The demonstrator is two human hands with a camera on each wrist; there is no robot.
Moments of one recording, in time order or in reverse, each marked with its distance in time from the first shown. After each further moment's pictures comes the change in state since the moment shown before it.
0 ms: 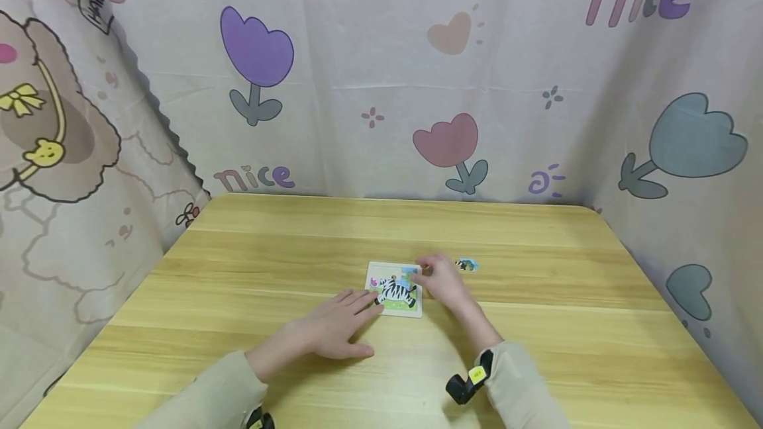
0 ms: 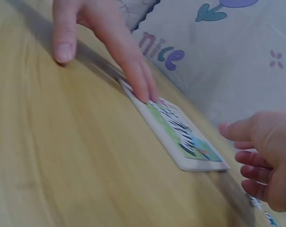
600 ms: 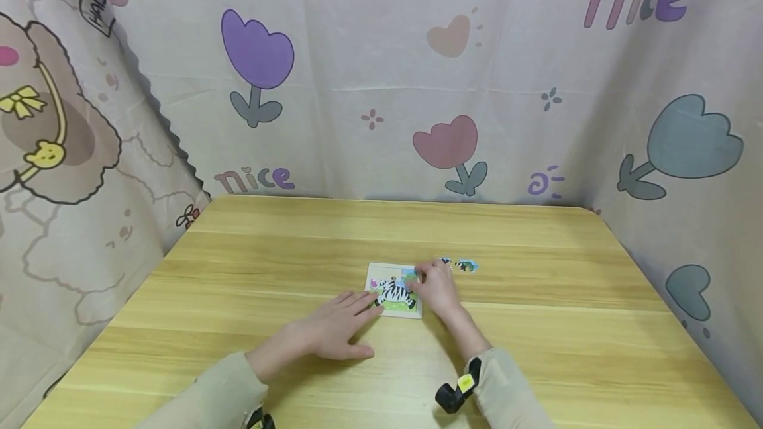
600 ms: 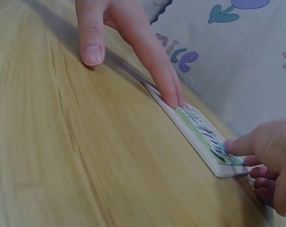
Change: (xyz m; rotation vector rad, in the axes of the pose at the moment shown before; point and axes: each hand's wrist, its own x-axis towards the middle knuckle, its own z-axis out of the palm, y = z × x) left_hand -0.002 0.001 -0.003 -0.004 0.010 0.018; right_hand -0.005 -0.004 0.021 -0.112 0.072 0.071
